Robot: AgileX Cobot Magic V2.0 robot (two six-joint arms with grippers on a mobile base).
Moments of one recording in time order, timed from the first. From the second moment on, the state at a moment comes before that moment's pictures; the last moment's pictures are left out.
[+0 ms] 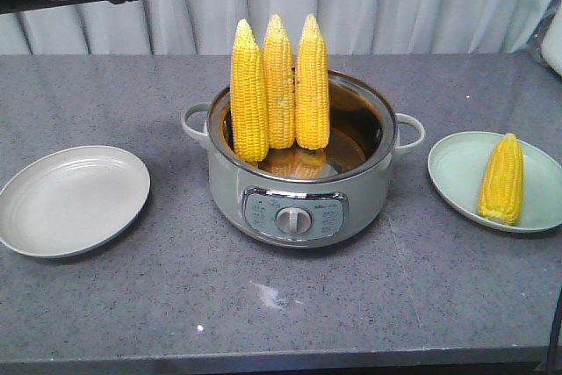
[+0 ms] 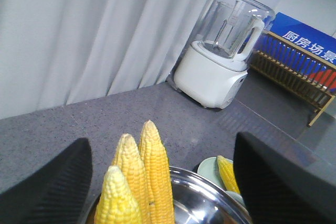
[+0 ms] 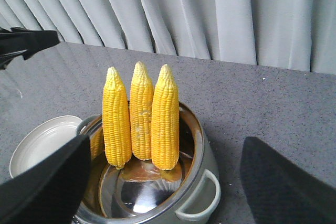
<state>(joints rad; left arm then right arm) -0.12 1.79 -1.72 -1.42 0.80 1.02 -0.44 1.38 -1.57 1.11 1.25 -0.77</state>
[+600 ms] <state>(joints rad) -0.21 2.05 -1.87 -1.33 0.76 0.93 -0.44 1.38 -1.57 1.10 1.25 -0.77</state>
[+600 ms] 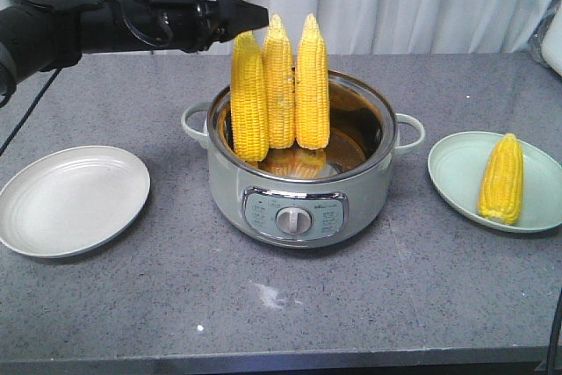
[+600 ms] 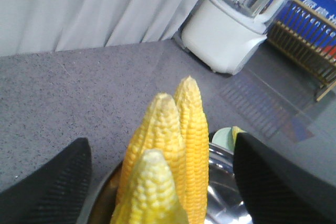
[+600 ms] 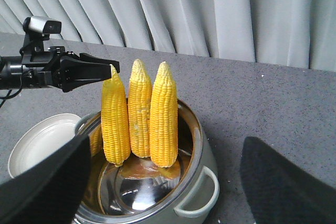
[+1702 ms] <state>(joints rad) -0.22 1.97 -1.88 -1.15 0.89 0.84 -0.44 1.38 -1.57 1.10 1.25 -0.77</state>
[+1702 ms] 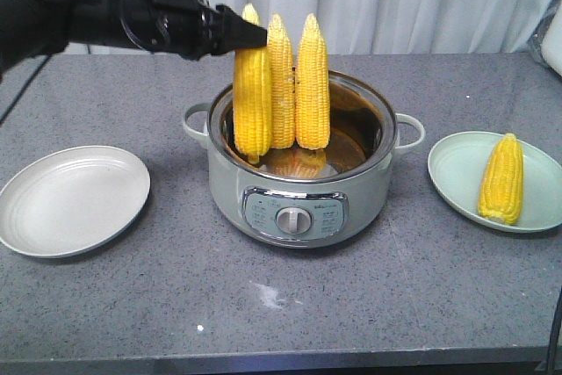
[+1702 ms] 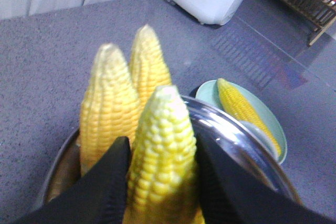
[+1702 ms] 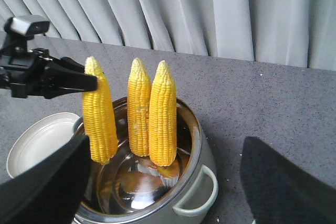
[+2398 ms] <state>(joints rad) -0.15 1.56 -1.87 -0.10 1.26 0.38 -0.44 1.38 -1.57 1.10 1.25 -0.77</state>
